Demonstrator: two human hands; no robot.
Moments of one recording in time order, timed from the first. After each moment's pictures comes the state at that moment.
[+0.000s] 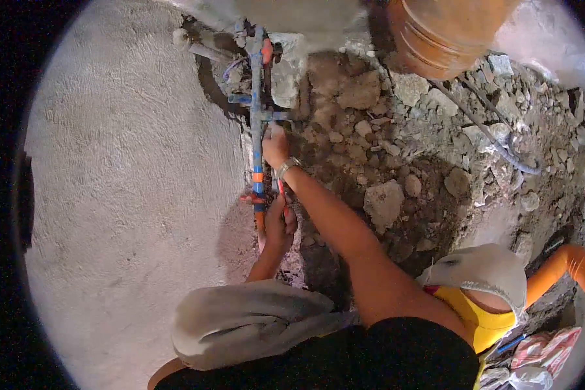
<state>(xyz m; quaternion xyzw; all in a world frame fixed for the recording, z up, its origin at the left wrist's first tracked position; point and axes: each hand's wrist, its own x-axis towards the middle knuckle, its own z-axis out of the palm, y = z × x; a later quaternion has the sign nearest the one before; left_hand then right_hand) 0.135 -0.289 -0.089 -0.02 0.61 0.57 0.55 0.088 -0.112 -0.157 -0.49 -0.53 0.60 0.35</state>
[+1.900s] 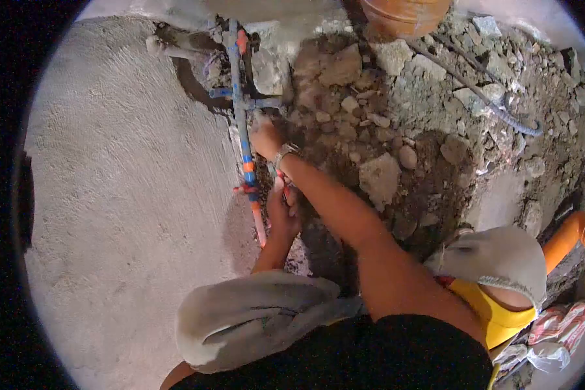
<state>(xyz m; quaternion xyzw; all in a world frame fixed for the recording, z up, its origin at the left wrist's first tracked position) 0.163 -0.273 -0.077 -0.03 0.62 0.55 0.56 0.107 -0.109 -0.152 -0.45 -0.57 0.59 0.35</state>
